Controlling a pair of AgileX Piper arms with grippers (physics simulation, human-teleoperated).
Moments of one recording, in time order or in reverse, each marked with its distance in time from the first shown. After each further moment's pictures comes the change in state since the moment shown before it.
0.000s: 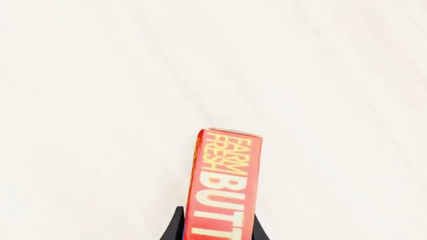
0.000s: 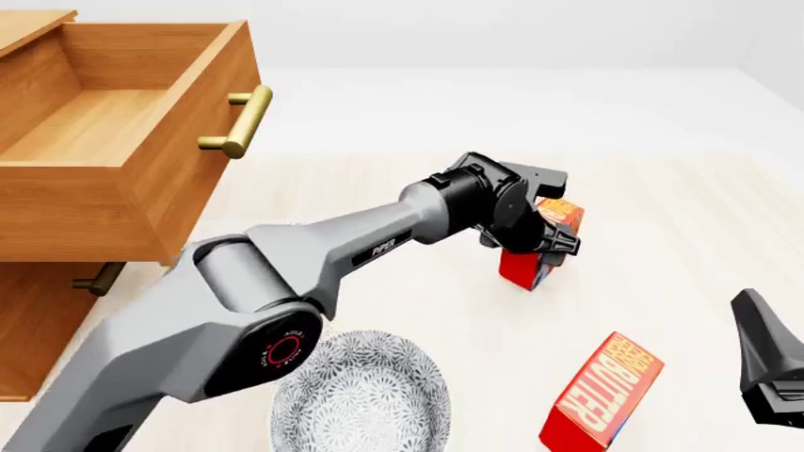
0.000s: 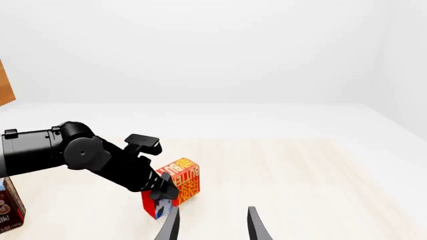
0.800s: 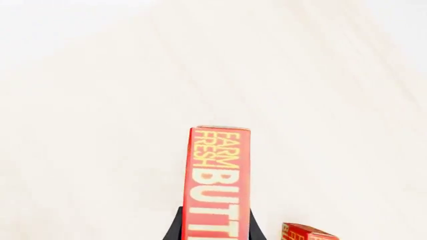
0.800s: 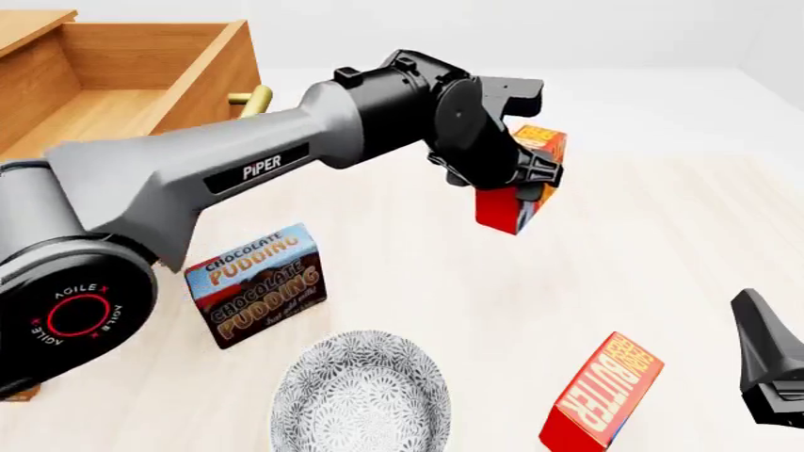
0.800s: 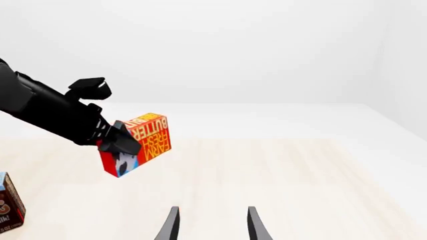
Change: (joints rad) left arm 0.034 -0.423 0.336 -0.004 0.032; right arm 0.000 0.000 0.000 0.000 0.000
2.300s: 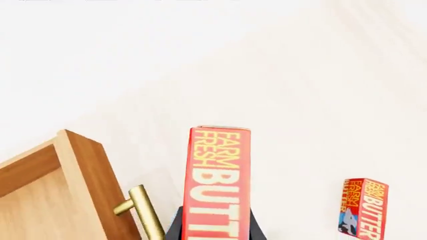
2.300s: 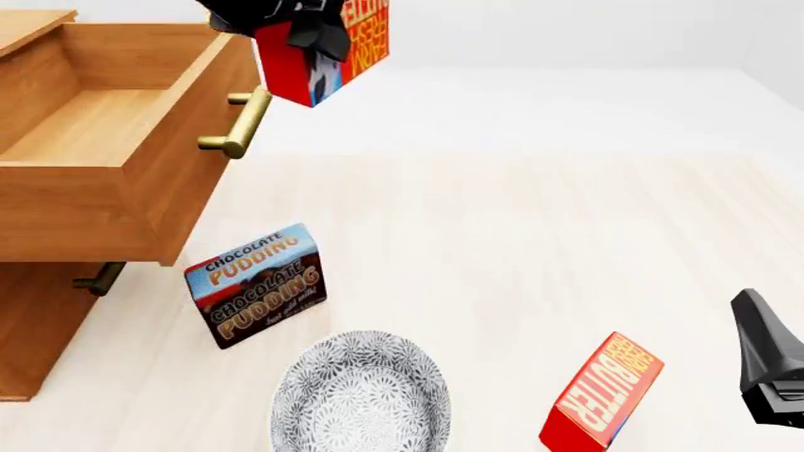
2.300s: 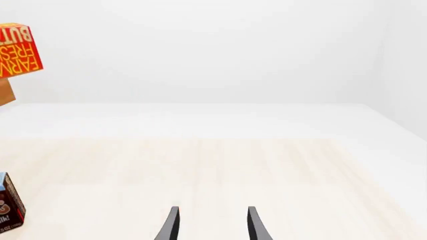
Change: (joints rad) left arm 0.309 -0.527 0.116 0.351 0.270; right arm 0.000 0.001 0.000 -0.001 0.000
